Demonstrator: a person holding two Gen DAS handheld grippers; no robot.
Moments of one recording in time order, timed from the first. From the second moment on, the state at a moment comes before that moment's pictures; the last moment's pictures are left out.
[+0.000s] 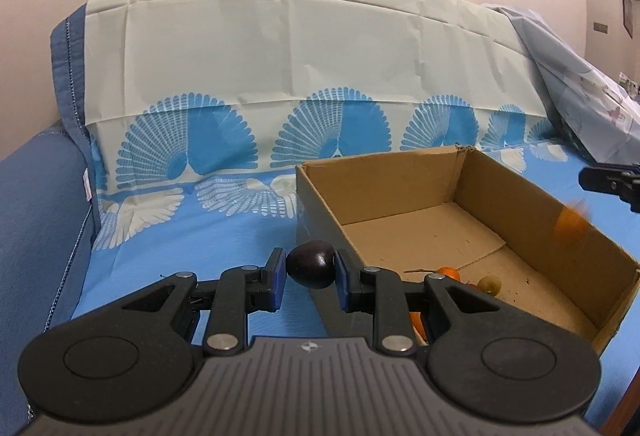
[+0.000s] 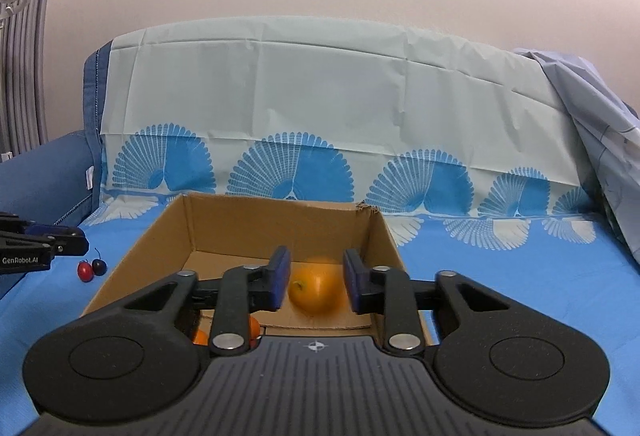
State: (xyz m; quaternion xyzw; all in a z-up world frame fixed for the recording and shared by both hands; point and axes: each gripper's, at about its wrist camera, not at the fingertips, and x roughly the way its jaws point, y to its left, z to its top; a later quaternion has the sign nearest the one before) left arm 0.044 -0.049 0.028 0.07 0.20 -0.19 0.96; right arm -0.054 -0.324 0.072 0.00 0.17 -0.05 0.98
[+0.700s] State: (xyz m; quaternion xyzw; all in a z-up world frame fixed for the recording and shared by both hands) left arm 0.009 -0.086 0.026 0.07 0.16 -0.30 0.94; right arm -0.045 -0.329 0.067 0.02 0.19 -0.10 0.98
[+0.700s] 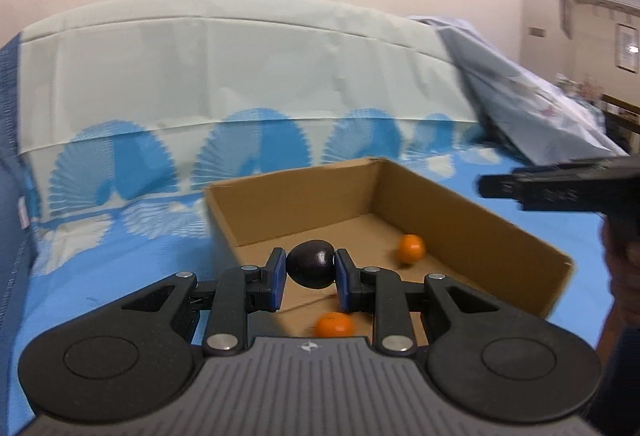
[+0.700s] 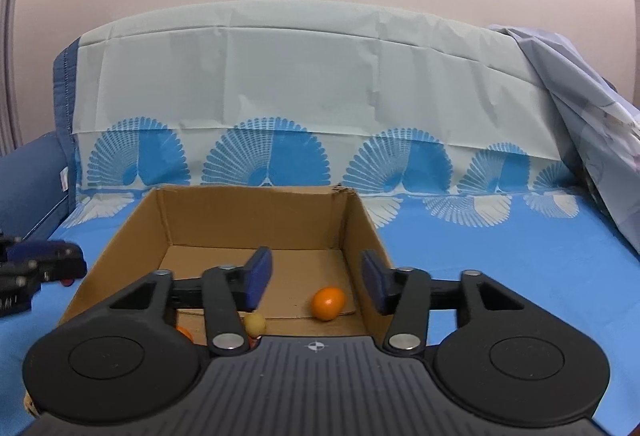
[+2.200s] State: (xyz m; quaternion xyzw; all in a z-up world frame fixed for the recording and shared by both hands) left arm -0.007 -0.076 0.026 0.11 0.14 -0.26 0.95; right arm -0.053 -0.293 0.071 0.06 0.15 -0.11 0.98
